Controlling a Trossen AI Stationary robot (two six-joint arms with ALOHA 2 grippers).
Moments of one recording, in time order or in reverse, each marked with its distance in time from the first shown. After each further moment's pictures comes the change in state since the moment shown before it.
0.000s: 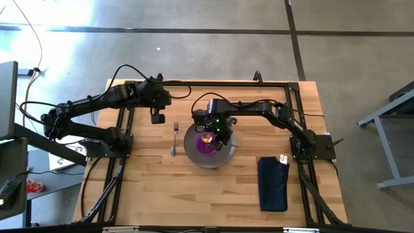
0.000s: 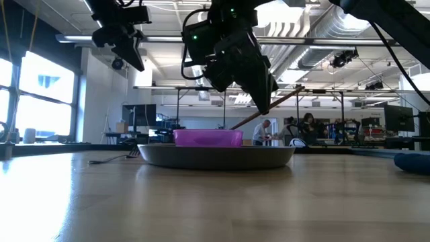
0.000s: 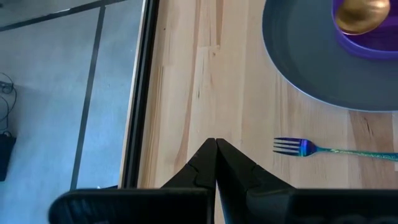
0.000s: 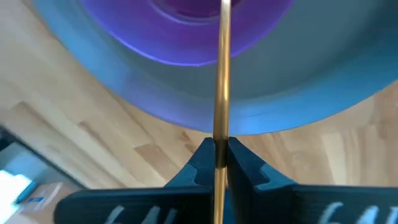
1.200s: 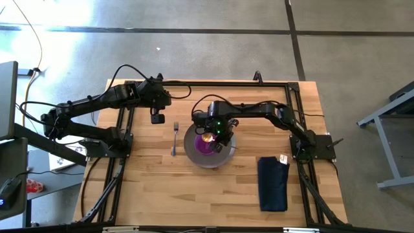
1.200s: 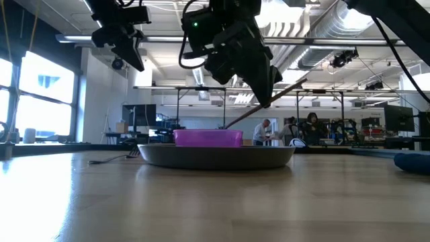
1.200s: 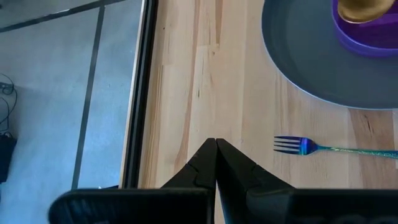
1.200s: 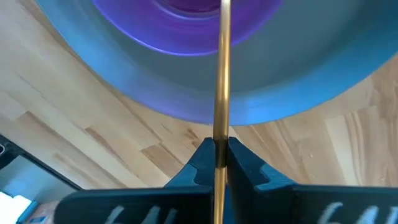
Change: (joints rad) left arm 0.000 0.000 0.000 -0.003 0.000 0.008; right arm 0.035 -0.037 0.000 0.000 0.028 0.108
